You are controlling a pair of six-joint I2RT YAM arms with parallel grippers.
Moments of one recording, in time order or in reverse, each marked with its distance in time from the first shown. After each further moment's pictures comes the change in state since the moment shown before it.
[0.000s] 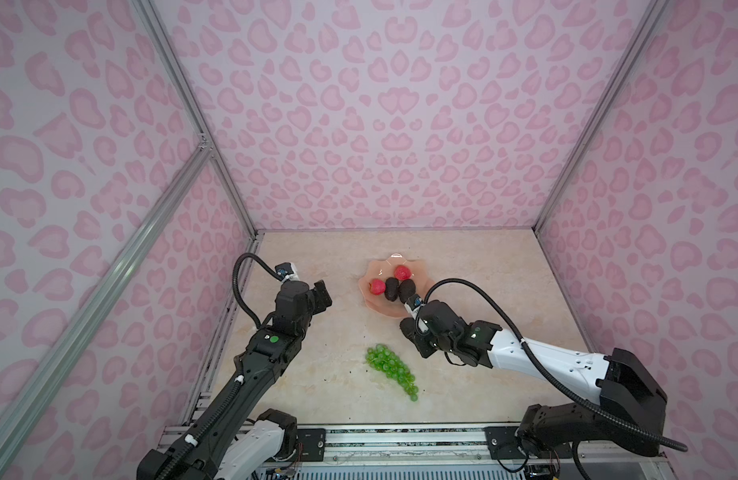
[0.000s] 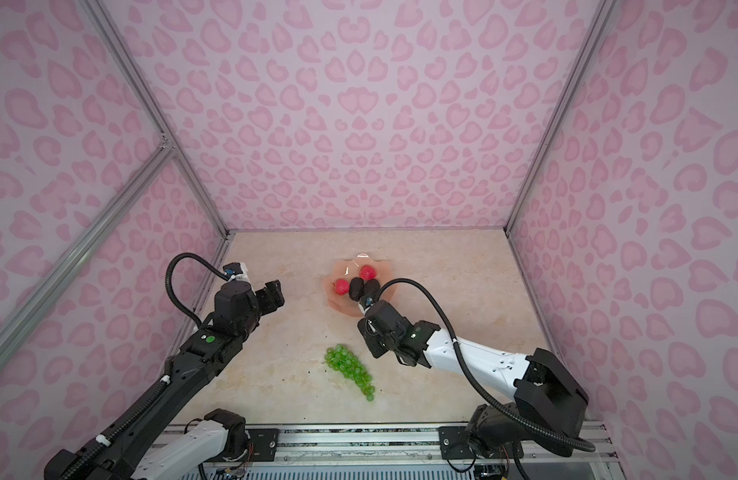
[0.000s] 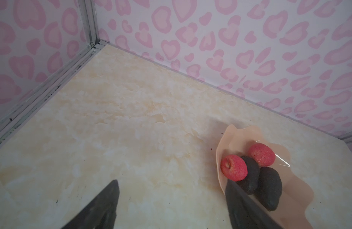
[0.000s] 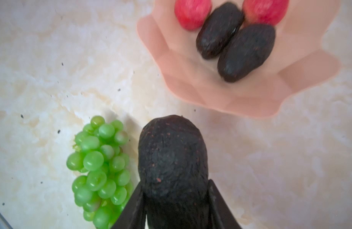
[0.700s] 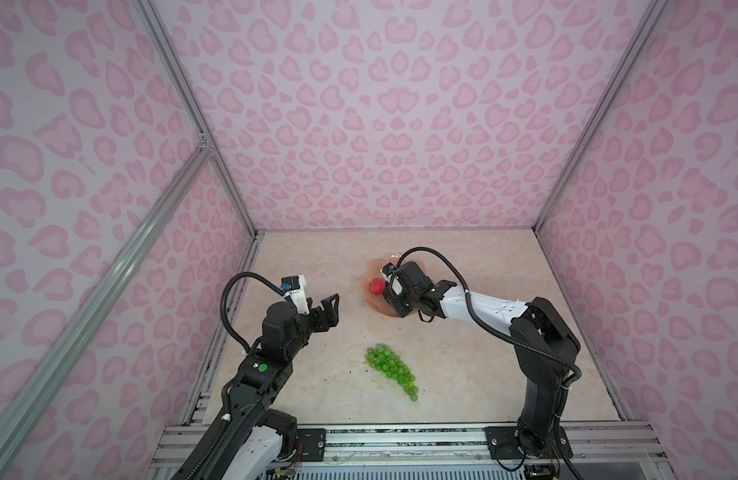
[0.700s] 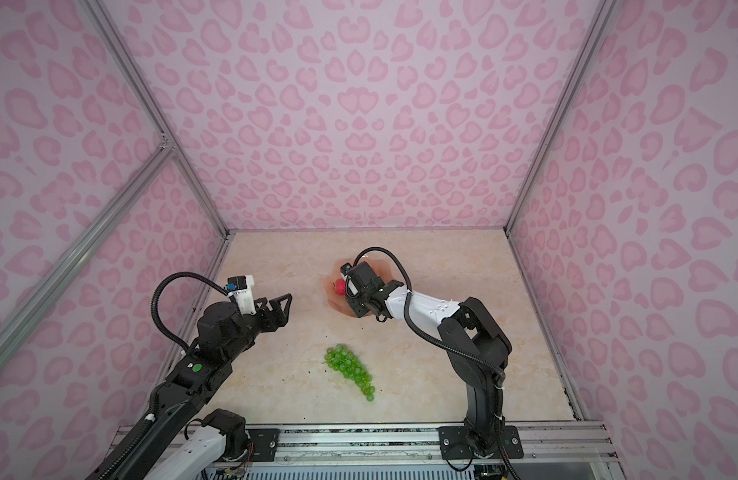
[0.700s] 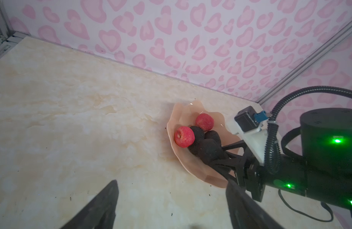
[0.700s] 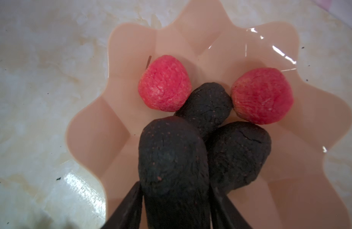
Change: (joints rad) left arm 0.002 -0.231 -0.132 0.039 0.326 0.072; right arm -0.150 0.502 0.420 0.026 -0.076 -0.219
